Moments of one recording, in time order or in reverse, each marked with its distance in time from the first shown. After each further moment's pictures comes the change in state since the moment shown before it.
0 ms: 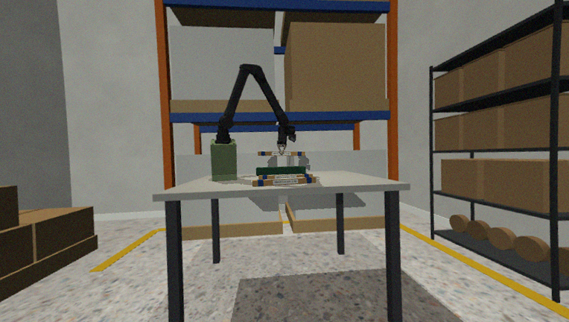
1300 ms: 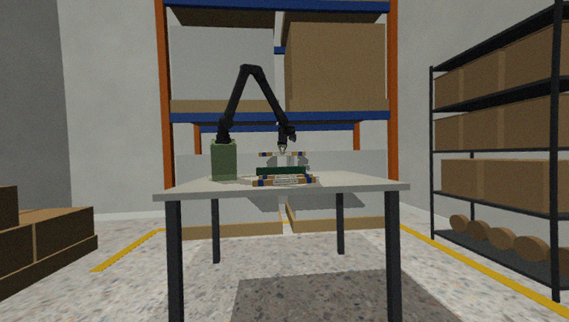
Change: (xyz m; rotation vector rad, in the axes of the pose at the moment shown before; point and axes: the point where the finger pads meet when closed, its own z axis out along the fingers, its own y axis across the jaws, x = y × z) arm -0.005 0.007 0.002 -0.014 -0.026 0.019
